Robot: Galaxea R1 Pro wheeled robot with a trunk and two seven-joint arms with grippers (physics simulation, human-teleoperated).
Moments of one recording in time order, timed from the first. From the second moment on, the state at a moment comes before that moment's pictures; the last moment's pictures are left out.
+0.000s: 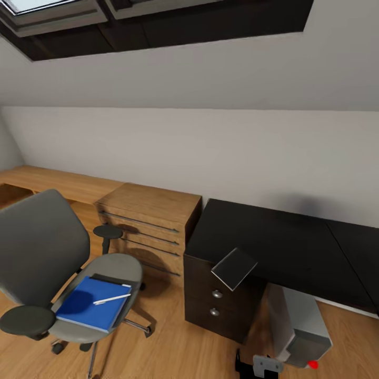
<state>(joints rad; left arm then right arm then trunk) 0.03 0.04 -0.47 -0.77 0.64 -0.14 0.58 -0.36 0.08 0.64 -0.13 -0.55 -0.68 -0.38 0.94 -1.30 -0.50</state>
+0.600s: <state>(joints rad) 0.03 0.04 -0.47 -0.77 0.64 -0.14 0.58 -0.36 0.08 0.64 -0.13 -0.55 -0.69 -0.38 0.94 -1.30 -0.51</state>
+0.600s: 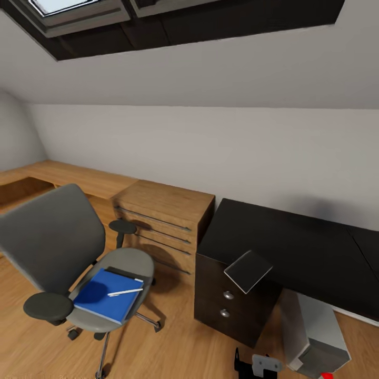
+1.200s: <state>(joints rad) 0.03 0.04 -0.46 -0.77 0.64 -0.14 0.58 -0.36 0.08 0.64 -0.13 -0.55 -0.68 -0.38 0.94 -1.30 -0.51</state>
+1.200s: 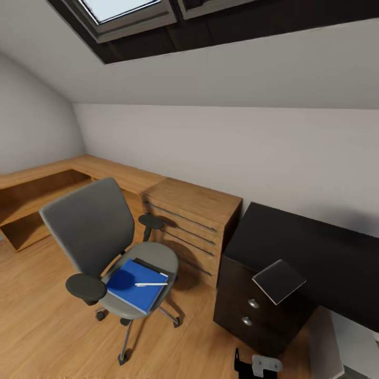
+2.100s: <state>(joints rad) 0.03 0.05 -0.46 -0.77 0.64 -0.19 0.58 -0.36 0.08 0.64 -0.13 -0.55 -0.68 -0.38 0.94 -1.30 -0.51</state>
